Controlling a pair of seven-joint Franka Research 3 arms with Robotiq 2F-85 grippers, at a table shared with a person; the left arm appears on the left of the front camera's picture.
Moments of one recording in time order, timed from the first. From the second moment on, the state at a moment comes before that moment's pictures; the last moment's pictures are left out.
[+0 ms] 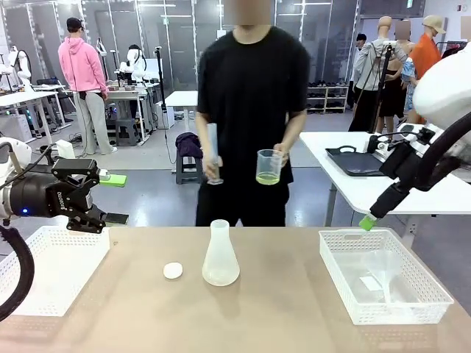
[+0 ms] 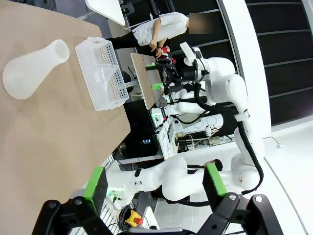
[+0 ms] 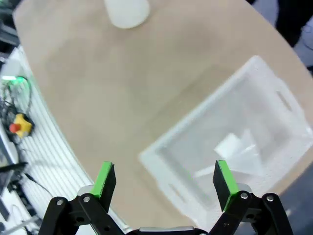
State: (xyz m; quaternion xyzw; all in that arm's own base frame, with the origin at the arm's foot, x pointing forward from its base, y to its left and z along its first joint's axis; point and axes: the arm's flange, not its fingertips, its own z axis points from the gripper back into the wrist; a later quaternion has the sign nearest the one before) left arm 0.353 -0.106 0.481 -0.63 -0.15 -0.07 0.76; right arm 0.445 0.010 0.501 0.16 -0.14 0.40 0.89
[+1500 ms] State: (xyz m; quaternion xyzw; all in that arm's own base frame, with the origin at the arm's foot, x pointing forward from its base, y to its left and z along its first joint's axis) left arm 0.352 -0.106 0.481 -0.63 -0.15 -0.07 0.76; right arm 0.498 -0.022 0.490 -0.02 -0.06 0.62 0.78
